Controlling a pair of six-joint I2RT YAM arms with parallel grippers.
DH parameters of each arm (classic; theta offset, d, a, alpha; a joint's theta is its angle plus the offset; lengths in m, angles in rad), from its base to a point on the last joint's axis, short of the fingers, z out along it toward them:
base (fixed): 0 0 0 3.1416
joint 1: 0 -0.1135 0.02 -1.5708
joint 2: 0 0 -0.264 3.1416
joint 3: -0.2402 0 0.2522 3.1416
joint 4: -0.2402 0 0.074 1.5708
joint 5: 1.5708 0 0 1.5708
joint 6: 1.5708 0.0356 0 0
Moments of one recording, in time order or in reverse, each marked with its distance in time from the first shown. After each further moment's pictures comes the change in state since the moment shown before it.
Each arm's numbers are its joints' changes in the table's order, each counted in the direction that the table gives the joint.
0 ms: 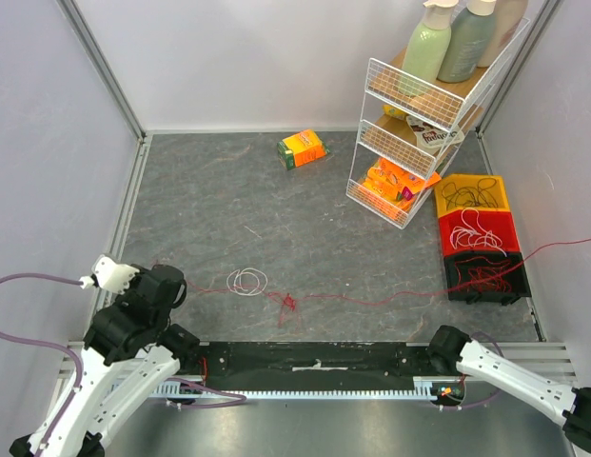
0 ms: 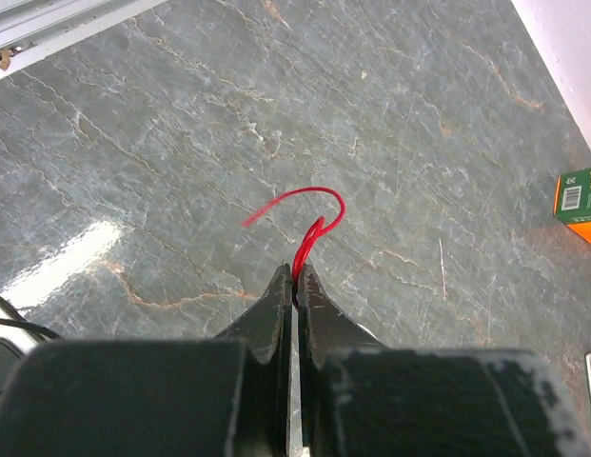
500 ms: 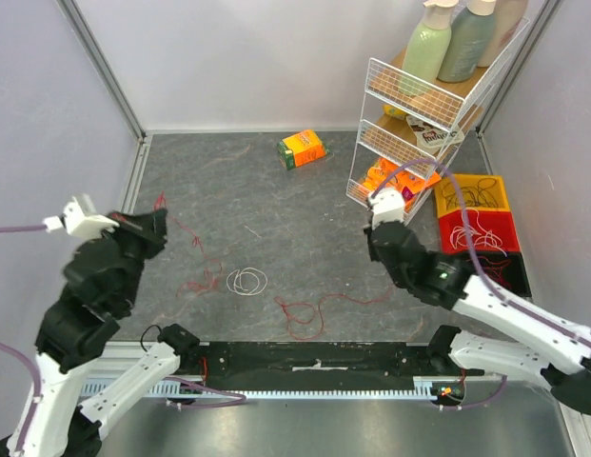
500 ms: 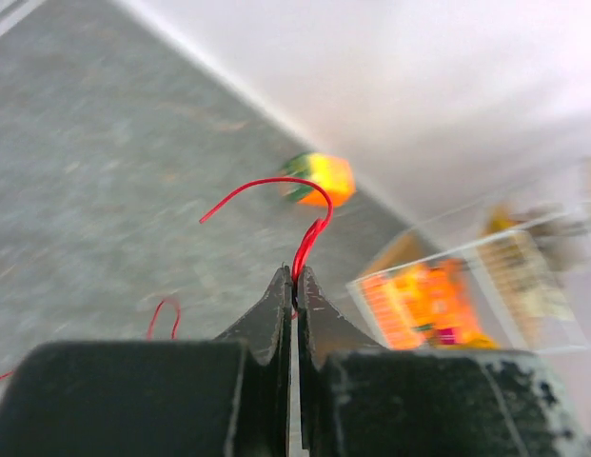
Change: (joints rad) left arm 0.000 -0.143 -0.373 0.404 0.265 0.478; right arm -0.010 -0.505 0.643 -0.040 -0.553 0.378
